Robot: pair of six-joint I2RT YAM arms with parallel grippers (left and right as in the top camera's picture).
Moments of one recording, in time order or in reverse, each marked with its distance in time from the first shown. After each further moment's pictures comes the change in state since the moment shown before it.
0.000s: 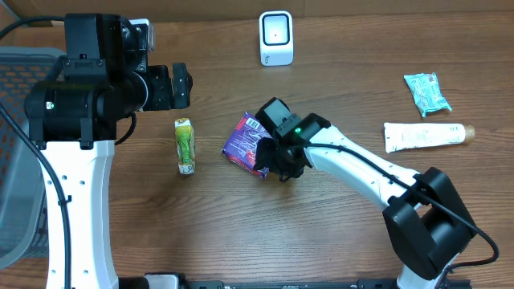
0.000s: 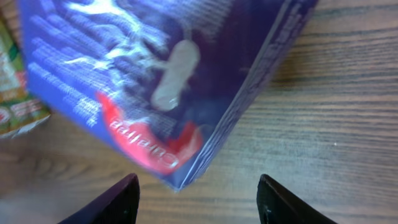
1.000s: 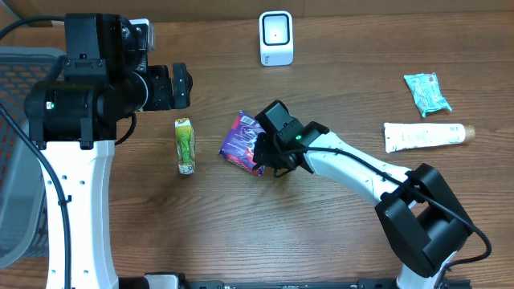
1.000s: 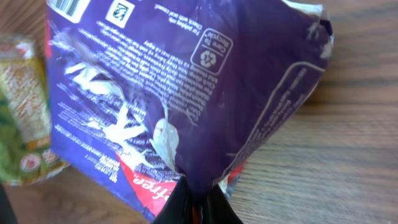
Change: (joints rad) left arm 0.000 0.000 0.000 0.000 0.000 0.000; right arm 0.002 0.016 -0.078 0.259 0.031 0.005
